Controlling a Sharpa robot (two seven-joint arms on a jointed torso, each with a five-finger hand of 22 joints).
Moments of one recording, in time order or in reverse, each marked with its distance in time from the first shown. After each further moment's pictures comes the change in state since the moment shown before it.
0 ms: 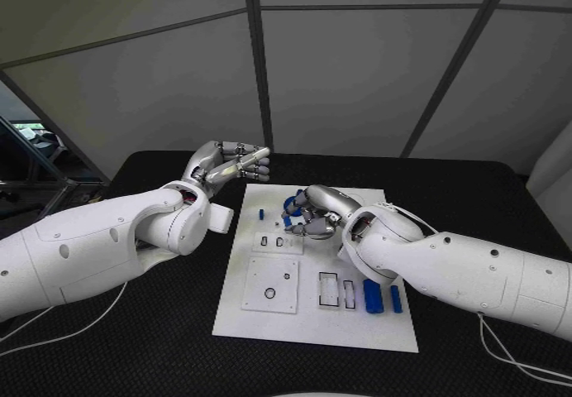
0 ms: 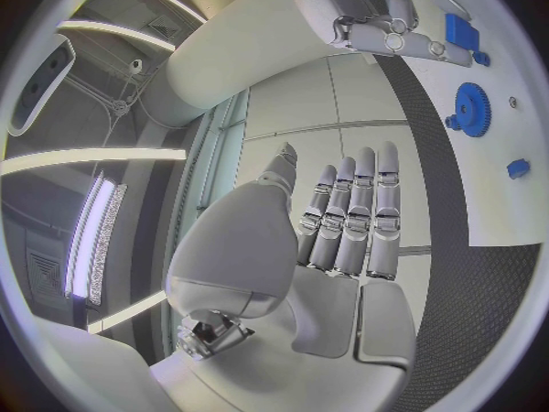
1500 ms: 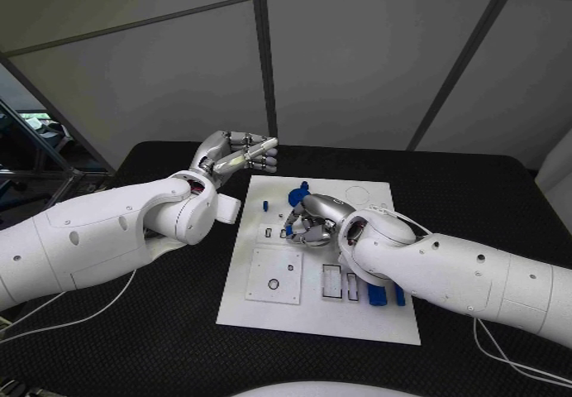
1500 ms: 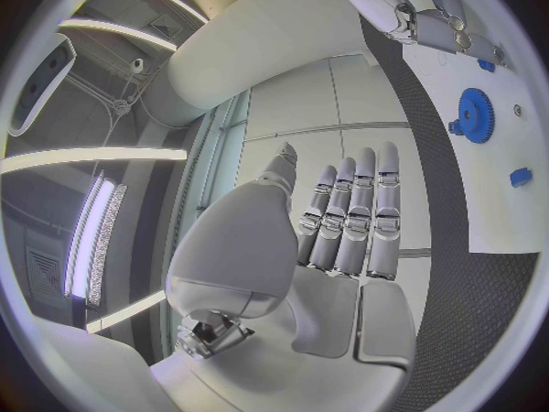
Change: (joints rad) left arm 0.001 0.009 0.000 -0.001 0.003 0.000 0.000; left_hand 0.000 0.000 0.000 0.000 0.000 0.000 0.000 0.000 0.000 -0.007 0.001 0.000 0.000 -0.004 0.004 0.000 0.001 0.000 -0.004 0.004 0.000 -0.001; right arm -0.037 0.048 -0.005 -0.051 -0.087 0.088 -0.063; right_hand -0.027 -0.016 0.002 0.004 -0.009 -0.021 0.005 0.006 0.010 -0.007 0.007 -0.008 -0.006 0.000 0.000 0.000 0.000 0.000 -0.007 0.007 0.000 0.000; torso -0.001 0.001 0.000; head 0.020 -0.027
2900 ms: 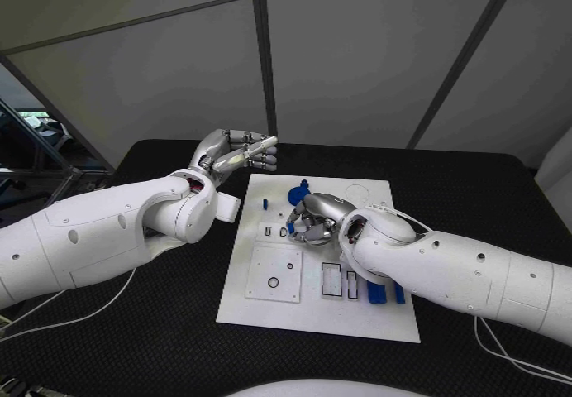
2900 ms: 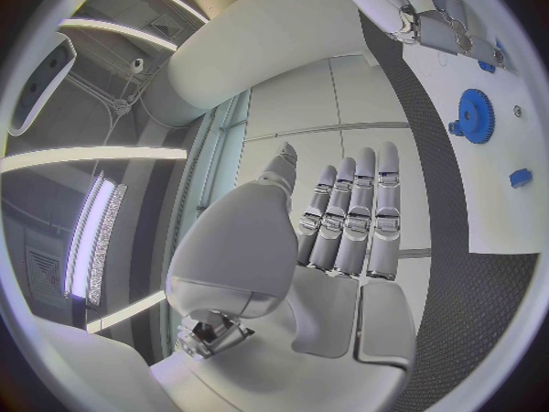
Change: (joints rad) left arm 0.000 -0.001 0.000 0.002 0.001 0.000 0.000; left_hand 0.000 0.000 0.000 0.000 0.000 0.000 0.000 0.000 0.000 0.000 0.000 0.000 0.000 0.000 0.000 0.000 0.000 0.000 0.000 0.000 0.000 0.000; right arm 0.000 -0.002 0.000 -0.001 -0.031 0.012 -0.026; right_hand -0.040 -0.037 0.007 -0.002 0.001 -0.050 0.024 -0.021 -0.009 -0.025 0.018 -0.024 -0.020 -0.004 0.011 -0.006 0.000 0.000 -0.011 0.011 -0.005 0.000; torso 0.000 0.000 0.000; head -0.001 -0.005
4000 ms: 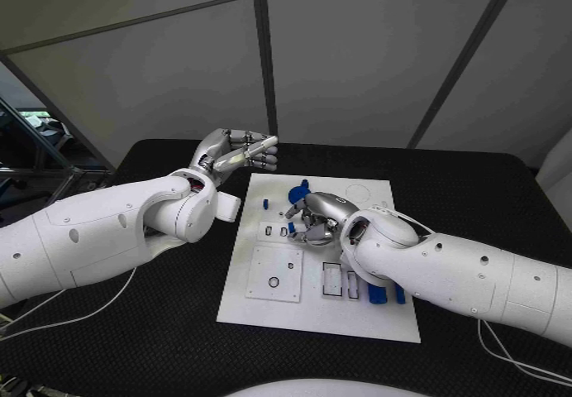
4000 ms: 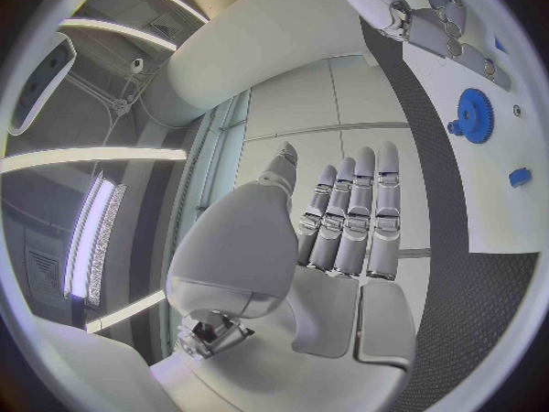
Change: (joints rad) left arm 0.000 0.000 0.000 -0.003 0.000 0.003 -0.002; left_hand 0.003 0.003 -0.006 -0.006 0.000 0.000 0.000 -0.004 0.000 0.000 0.000 0.000 0.001 0.006 -0.008 0.007 0.012 0.000 0.000 0.000 0.001 0.002; right arm -0.004 -0.013 -0.003 0.021 -0.001 -0.055 0.018; right_hand -0.024 -0.035 -0.077 0.021 0.026 -0.176 0.033 -0.041 -0.027 -0.098 0.030 -0.105 -0.116 0.004 0.025 -0.017 0.000 0.000 -0.027 0.027 -0.030 -0.009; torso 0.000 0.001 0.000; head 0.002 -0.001
